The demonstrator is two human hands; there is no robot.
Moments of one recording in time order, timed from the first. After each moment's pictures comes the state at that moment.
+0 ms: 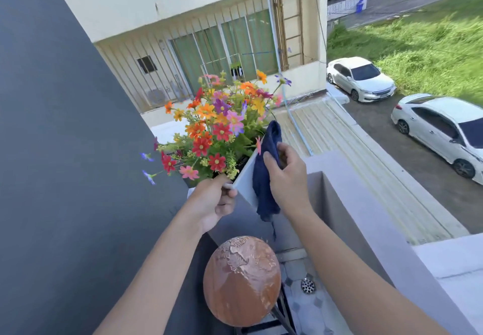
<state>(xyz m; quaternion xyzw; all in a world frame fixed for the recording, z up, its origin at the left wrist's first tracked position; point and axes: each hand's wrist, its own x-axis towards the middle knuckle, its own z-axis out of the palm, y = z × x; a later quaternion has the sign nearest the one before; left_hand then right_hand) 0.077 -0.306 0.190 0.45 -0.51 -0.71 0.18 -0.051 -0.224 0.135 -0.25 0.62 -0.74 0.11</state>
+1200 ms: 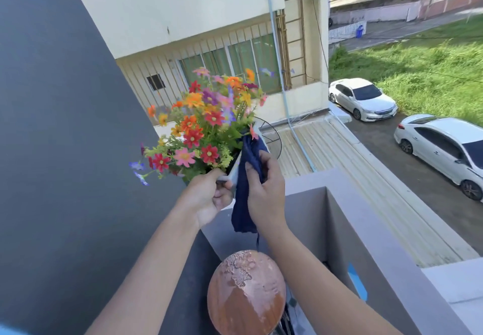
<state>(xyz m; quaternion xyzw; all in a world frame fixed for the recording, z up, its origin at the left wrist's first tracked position) 0.091 -0.309 0.234 0.42 -0.49 -0.72 0.26 0.016 -0.234 0.176 -0.29 0.52 -0.80 0.06</state>
